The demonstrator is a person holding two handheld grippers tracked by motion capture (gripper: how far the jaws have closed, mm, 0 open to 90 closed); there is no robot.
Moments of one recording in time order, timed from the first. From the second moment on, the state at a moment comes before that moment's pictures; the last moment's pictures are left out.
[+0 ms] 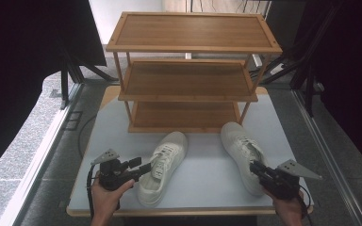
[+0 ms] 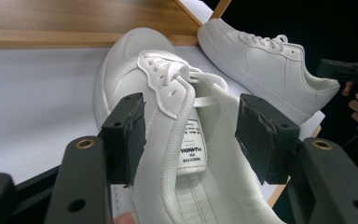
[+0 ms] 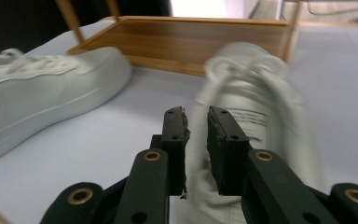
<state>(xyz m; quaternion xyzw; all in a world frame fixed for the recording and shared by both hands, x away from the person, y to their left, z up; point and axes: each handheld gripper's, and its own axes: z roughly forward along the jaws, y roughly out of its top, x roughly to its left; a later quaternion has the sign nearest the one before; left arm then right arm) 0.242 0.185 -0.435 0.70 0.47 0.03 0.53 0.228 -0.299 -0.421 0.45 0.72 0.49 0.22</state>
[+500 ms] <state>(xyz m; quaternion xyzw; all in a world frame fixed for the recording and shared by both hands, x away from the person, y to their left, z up) 0.243 0.183 -0.437 0.70 0.47 0.03 0.53 0.227 -0.282 -0.438 0.43 0.75 0.45 0.21</state>
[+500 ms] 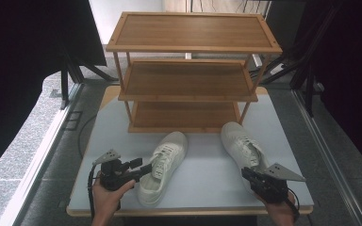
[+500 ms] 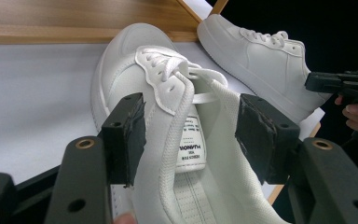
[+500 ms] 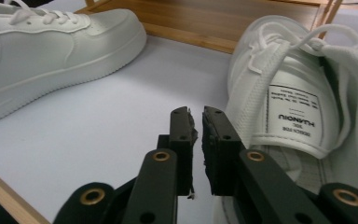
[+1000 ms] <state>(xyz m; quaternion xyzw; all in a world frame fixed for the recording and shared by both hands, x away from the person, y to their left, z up) 0.243 0.183 -0.438 0.71 0.47 0.03 0.53 0.228 -0.287 -0.435 0.43 0.76 0.44 0.21</state>
